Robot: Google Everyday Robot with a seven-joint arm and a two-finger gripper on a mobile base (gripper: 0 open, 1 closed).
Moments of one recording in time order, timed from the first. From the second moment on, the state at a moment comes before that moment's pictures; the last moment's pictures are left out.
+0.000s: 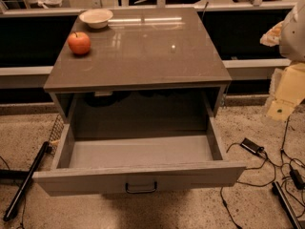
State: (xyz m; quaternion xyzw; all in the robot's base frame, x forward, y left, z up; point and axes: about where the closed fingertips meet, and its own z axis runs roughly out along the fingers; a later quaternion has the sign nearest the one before) arm 0.438 -0.216 0.977 -0.60 0.78 -0.04 0.16
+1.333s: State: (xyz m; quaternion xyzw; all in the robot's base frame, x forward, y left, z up) arm 0.618 0.127 0.945 -0.70 0.65 0.12 0.27
